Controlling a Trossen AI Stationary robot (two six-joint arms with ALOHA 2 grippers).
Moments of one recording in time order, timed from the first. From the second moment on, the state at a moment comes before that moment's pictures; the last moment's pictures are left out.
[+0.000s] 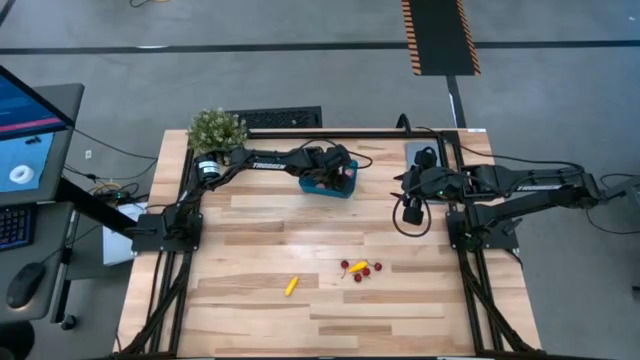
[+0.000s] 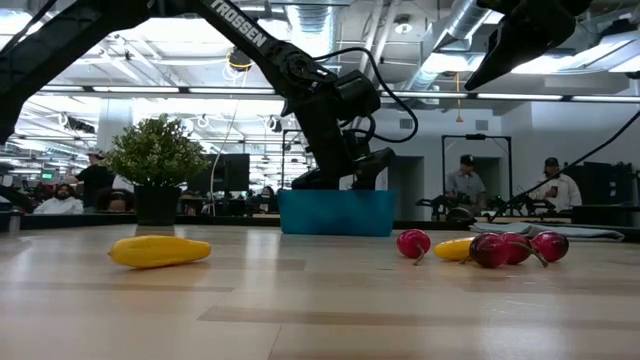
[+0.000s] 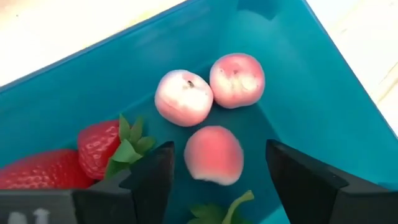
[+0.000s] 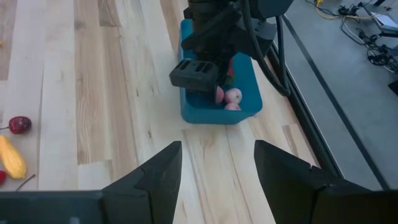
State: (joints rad) left arm 0.31 2.21 1.64 -0.42 -0.11 -0.52; right arm 0.02 0.89 0.84 -0.73 0.36 -0.05
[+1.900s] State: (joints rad) left arm 0.18 1.97 1.64 -0.54 -0.27 -0.49; right arm 0.02 0.89 0.84 -0.72 0.36 -0.03
